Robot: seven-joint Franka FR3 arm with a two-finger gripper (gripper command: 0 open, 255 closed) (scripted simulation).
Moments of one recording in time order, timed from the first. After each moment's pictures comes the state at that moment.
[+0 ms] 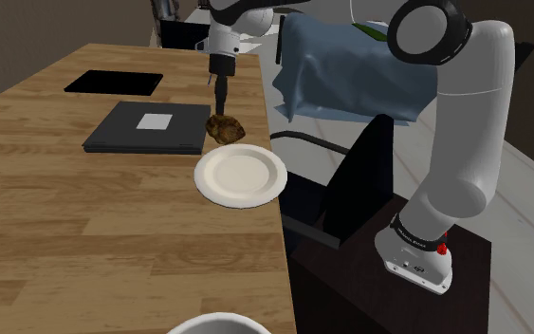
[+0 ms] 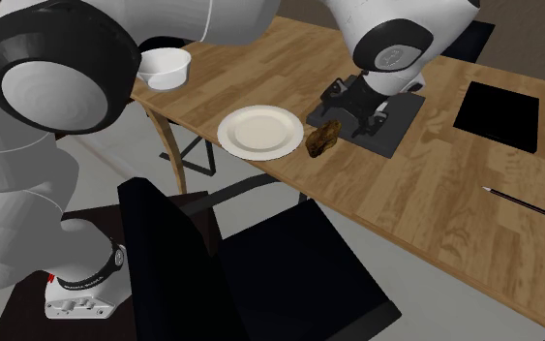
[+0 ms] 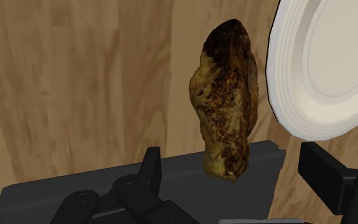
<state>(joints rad) -0.06 0.46 0.22 -1.42 0.29 1.69 -0.76</state>
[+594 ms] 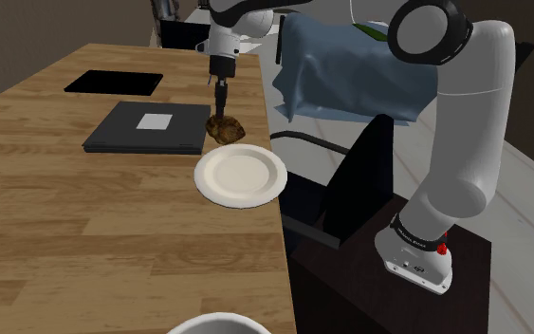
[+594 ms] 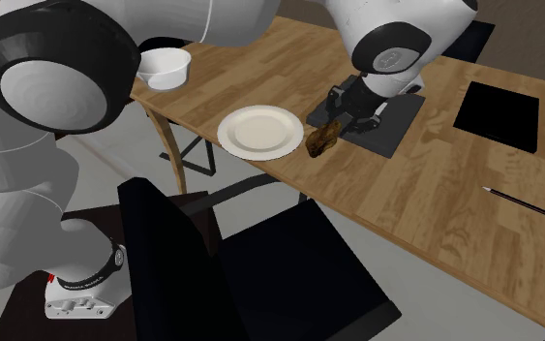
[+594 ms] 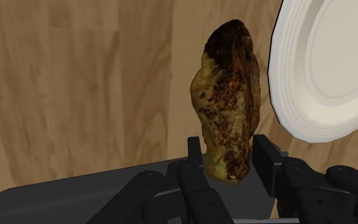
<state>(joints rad) -0.06 0.45 0.22 -1.43 0.29 1.70 -0.76</state>
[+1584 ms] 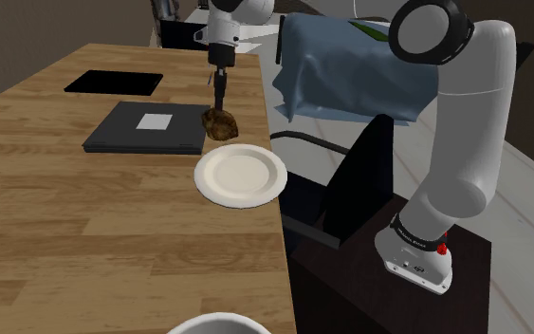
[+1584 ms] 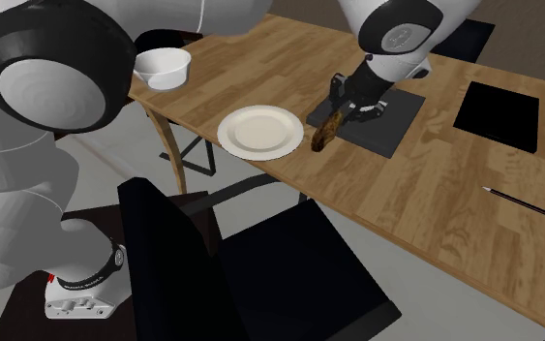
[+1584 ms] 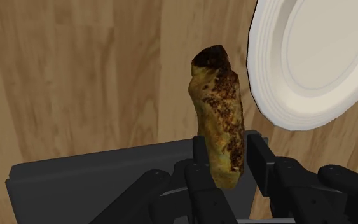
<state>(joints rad) -0.06 0.45 0.22 -1.36 0.29 1.63 -0.74</state>
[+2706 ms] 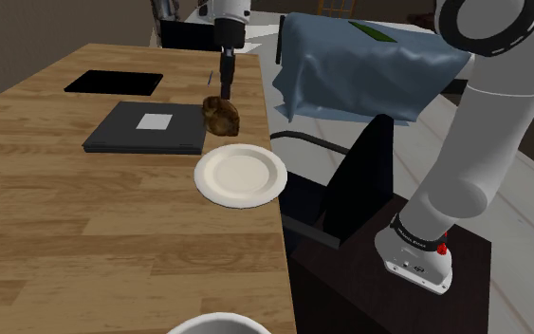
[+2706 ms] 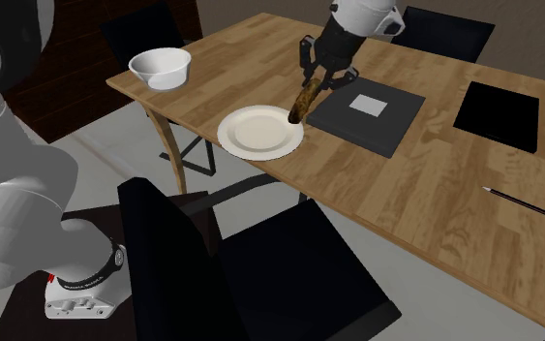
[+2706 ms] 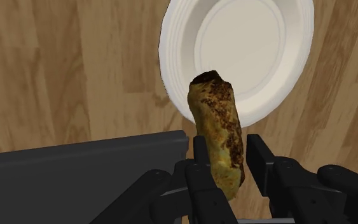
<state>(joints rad) -0.05 0.22 0.25 -1.52 0.34 1.58 -0.67</state>
